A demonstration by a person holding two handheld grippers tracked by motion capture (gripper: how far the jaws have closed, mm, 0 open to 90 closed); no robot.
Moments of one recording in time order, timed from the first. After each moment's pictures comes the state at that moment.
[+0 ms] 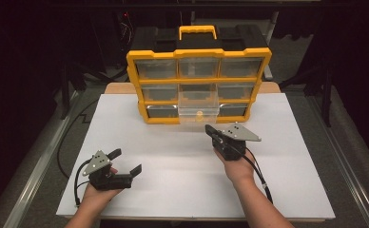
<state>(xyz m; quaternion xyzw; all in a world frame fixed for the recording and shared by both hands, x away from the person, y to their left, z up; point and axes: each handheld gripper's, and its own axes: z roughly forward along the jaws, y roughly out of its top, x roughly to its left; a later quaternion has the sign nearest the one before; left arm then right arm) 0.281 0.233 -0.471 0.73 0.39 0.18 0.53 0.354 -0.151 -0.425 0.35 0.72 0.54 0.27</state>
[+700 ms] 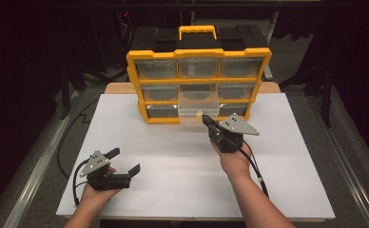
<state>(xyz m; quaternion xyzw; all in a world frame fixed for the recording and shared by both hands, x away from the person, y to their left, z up) 0.279 0.236 -0.466 0.73 0.39 0.19 0.54 0.358 -0.138 -0.396 0.34 0.70 0.56 0.30</state>
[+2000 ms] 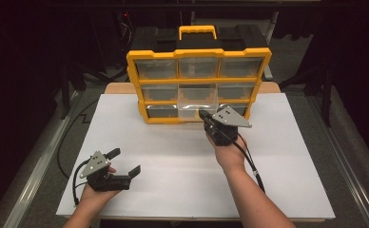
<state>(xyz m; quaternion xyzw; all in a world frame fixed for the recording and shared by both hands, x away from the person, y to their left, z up) 0.277 0.235 -0.465 0.73 0.37 0.19 0.54 0.373 -0.124 -0.388 0.34 0.70 0.54 0.32</state>
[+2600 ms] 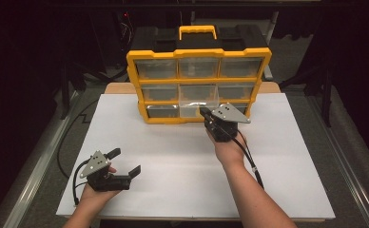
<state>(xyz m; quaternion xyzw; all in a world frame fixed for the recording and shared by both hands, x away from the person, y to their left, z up) 0.277 0.235 -0.465 0.73 0.37 0.19 0.54 0.384 -0.124 -0.386 0.35 0.70 0.53 0.33</state>
